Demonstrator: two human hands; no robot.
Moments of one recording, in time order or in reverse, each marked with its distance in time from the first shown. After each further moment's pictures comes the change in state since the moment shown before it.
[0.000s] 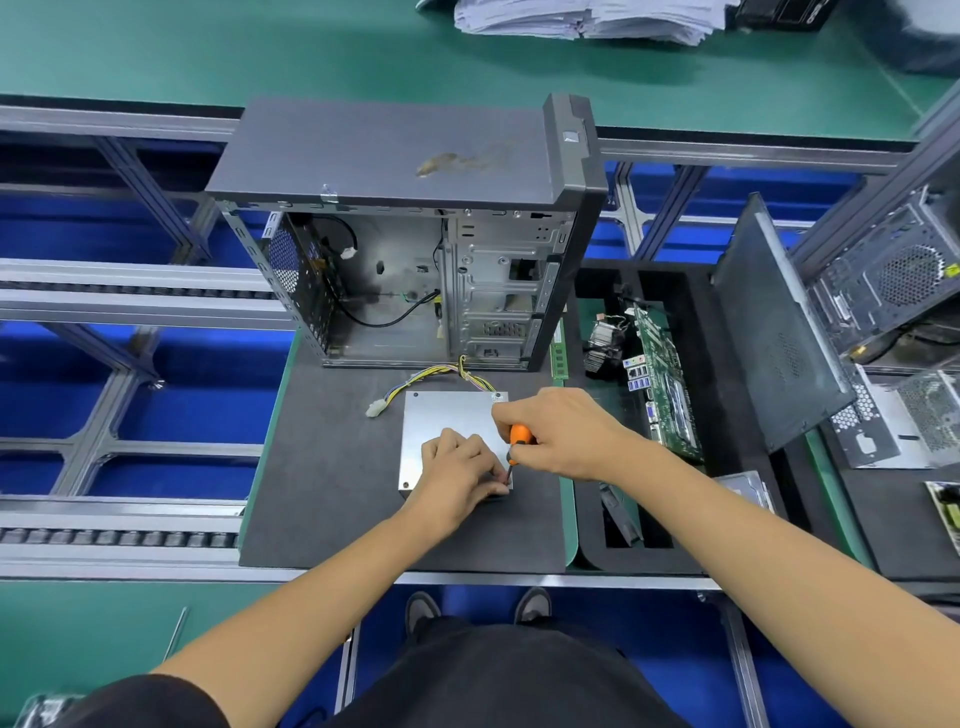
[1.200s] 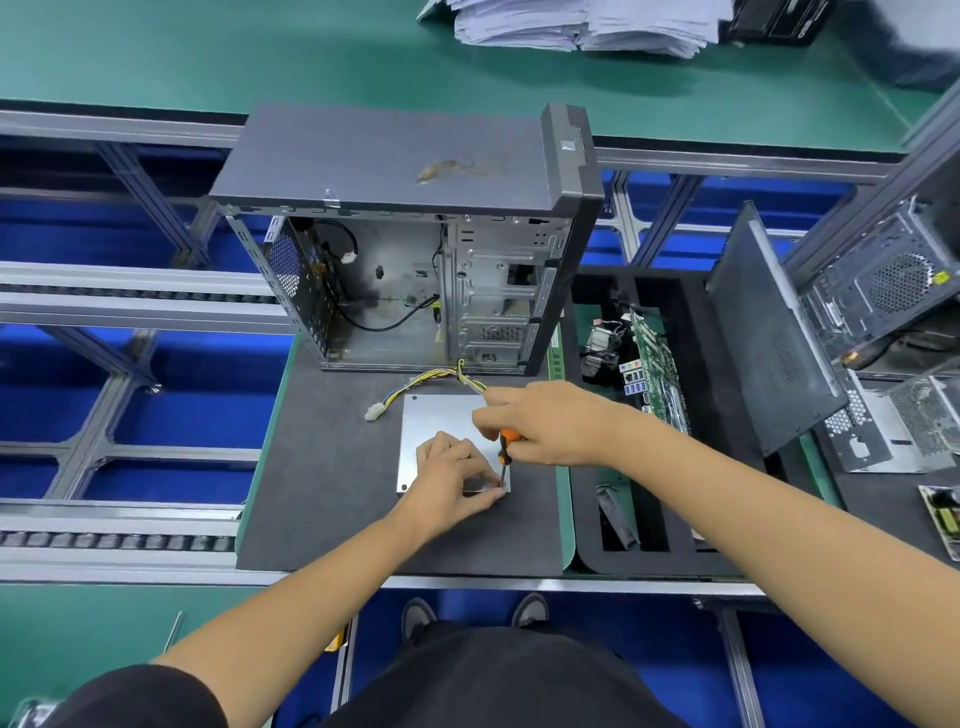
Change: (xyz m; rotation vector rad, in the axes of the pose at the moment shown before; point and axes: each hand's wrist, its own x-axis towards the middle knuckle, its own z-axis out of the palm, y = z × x) left_hand -0.002 -0.012 0.003 -0.166 0.053 -0.010; right_hand 0.015 -0.006 -0.026 -0.177 -0.198 -0.191
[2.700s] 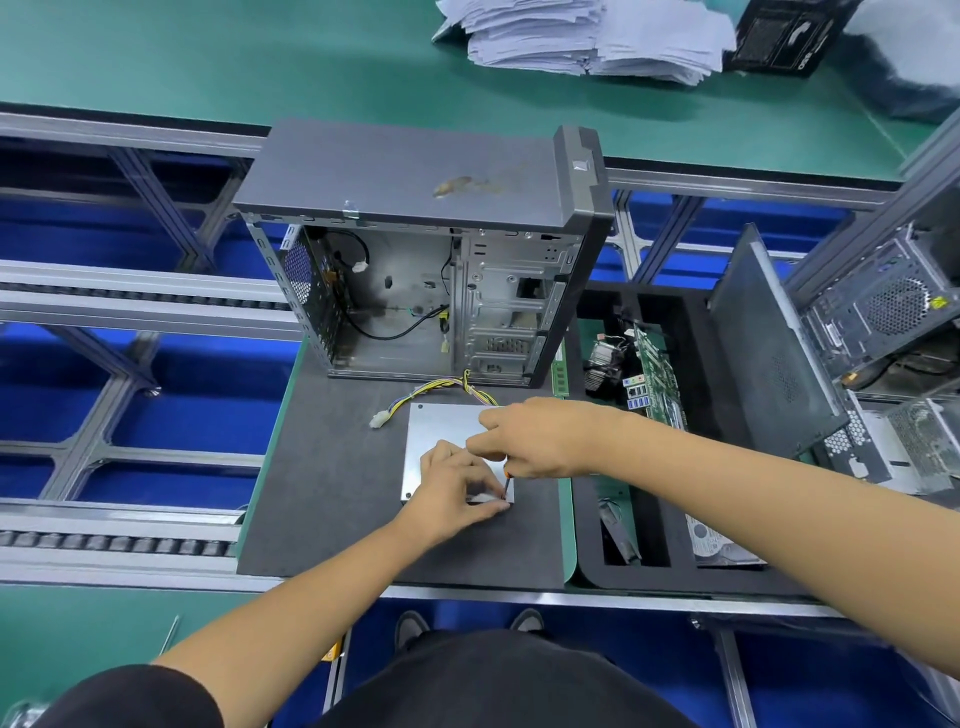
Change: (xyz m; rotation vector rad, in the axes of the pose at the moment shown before) left_hand 0.001 0.001 -0.002 -0.089 -0.026 -0.087; right_hand 0.018 -0.014 -0.013 -0.077 -0.258 -0.066
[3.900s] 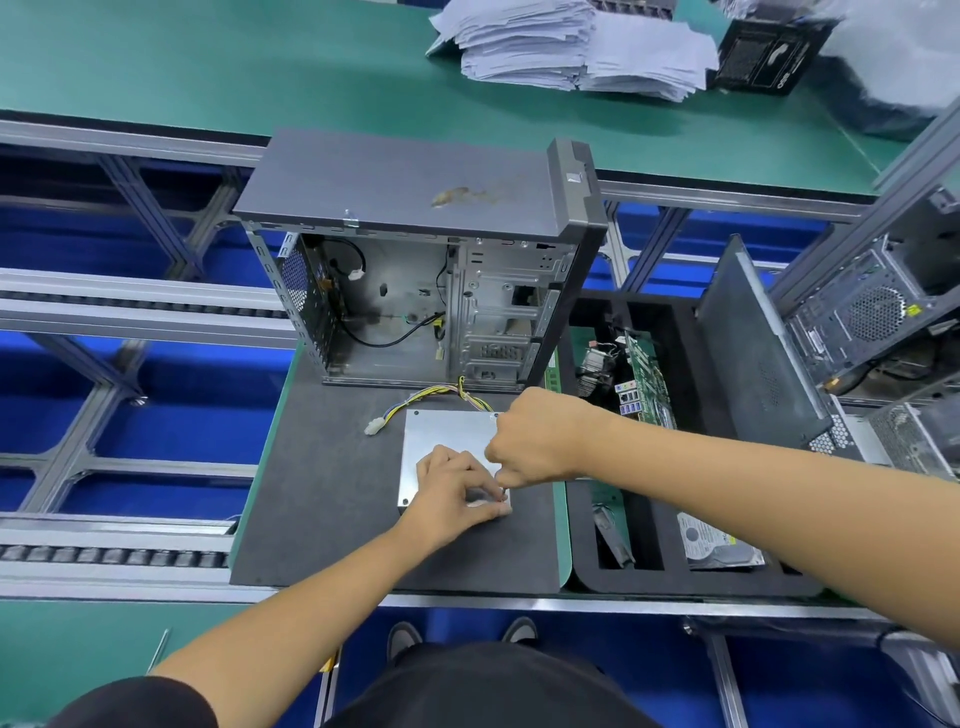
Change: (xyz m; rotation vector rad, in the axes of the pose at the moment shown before) left_hand 0.001 -0.004 0.008 0.019 0.059 0.019; right_hand 0.000 -0.012 -0.014 -0.461 0.043 -0.002
